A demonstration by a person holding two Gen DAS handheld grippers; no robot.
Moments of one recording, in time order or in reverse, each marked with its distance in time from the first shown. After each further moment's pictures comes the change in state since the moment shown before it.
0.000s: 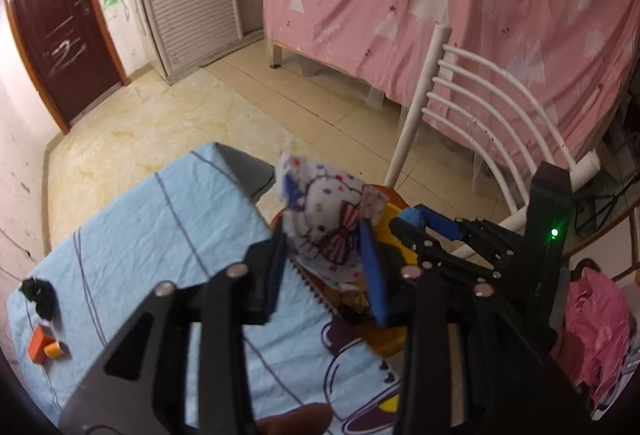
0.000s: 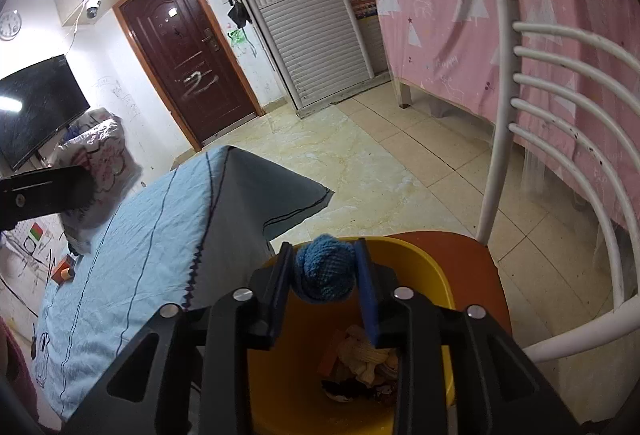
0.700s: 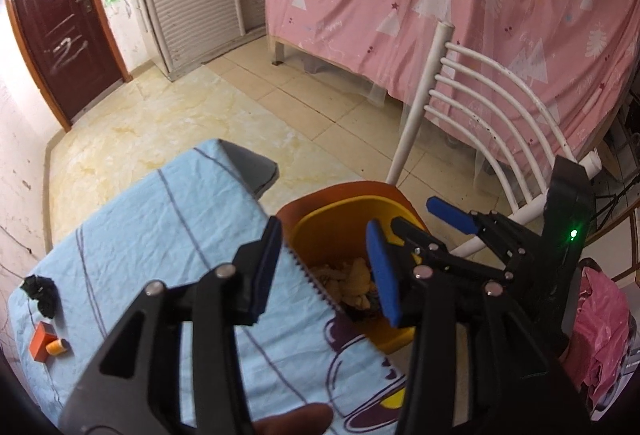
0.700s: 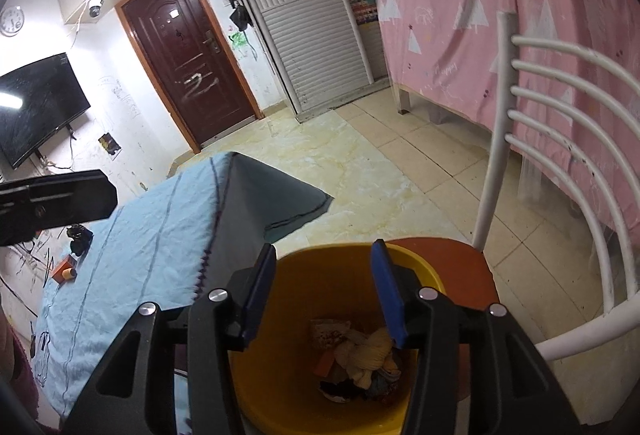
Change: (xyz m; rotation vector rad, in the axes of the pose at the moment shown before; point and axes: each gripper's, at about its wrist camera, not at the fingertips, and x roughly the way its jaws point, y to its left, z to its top) left arm -0.005 0.014 -0.003 -0.022 0.006 -0.003; right arm -0.012 0.021 0.009 -0.039 -0.019 -0.002
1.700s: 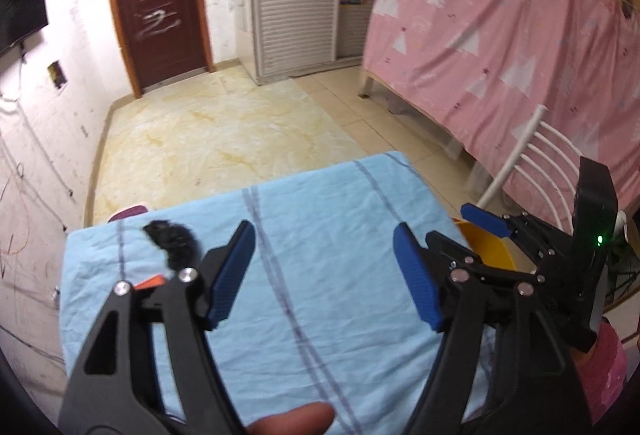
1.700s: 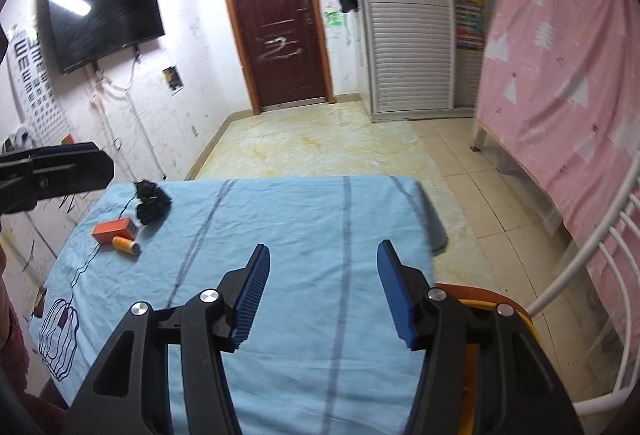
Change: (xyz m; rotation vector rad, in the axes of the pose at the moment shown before) left arm -0.113 0.188 -0.071 -0.251 -0.138 0.176; right arm 0.034 0.216 0.023 -0.346 0.056 0.123
